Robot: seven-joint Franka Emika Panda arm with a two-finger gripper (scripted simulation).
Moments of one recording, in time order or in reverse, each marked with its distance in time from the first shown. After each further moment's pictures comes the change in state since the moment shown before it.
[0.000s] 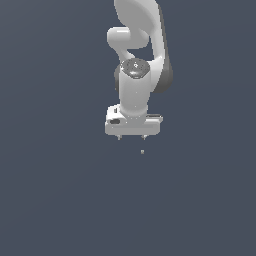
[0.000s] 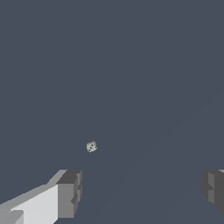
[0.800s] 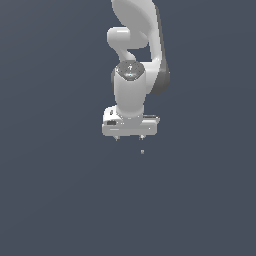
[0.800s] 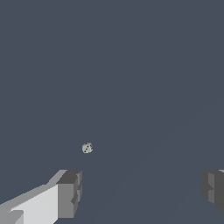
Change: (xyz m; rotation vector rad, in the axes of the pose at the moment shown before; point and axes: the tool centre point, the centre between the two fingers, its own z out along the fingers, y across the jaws) arm 0.001 0.010 0.004 0.012 0.001 -0.002
